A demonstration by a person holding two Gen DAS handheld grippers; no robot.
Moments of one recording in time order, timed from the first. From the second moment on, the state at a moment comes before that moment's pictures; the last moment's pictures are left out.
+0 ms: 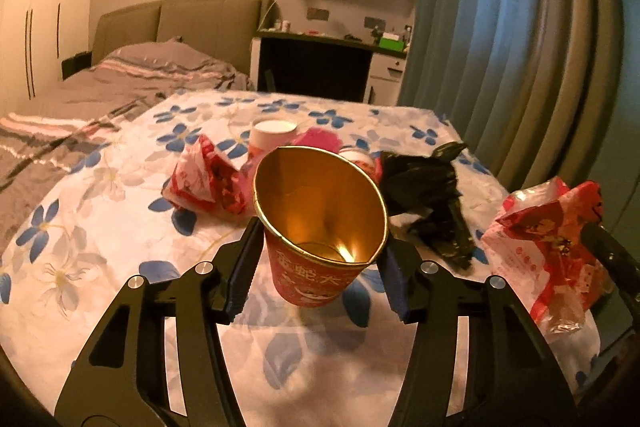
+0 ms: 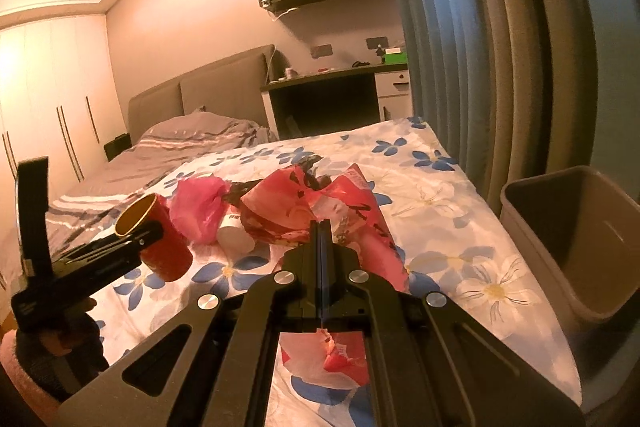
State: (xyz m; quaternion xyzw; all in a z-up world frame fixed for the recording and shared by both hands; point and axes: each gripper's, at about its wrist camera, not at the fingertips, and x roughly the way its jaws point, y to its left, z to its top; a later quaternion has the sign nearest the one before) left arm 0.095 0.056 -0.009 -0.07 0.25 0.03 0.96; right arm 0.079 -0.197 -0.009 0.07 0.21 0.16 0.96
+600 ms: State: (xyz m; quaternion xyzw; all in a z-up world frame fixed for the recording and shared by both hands) left arm 0.083 -0.003 0.005 -0.05 0.24 -0.04 0.97; right arm 0.058 -0.230 0.000 0.08 0.18 0.13 0.97
